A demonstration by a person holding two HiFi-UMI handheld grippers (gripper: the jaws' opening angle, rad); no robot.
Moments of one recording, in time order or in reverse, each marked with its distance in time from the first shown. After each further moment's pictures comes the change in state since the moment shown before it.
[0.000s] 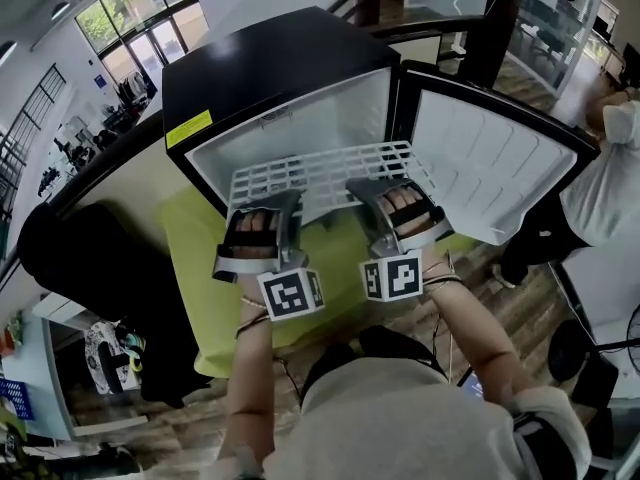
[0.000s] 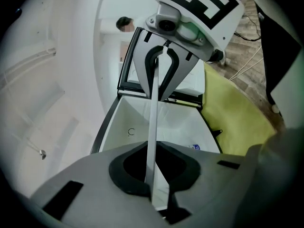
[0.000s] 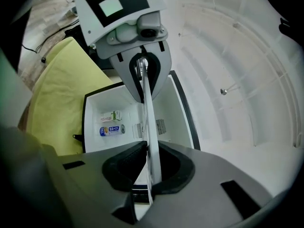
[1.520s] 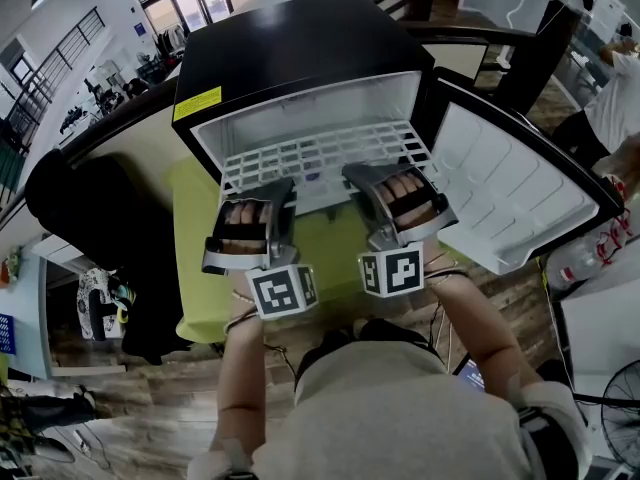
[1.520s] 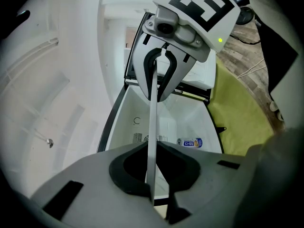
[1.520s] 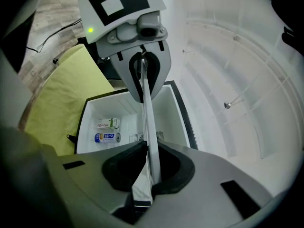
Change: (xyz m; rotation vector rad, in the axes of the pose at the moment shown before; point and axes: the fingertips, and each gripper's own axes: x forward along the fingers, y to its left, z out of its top) left arm 0.002 0.016 -0.012 -0.065 0.170 0.043; right arm 0.024 -0.019 0.007 -0.067 -0.197 0.036
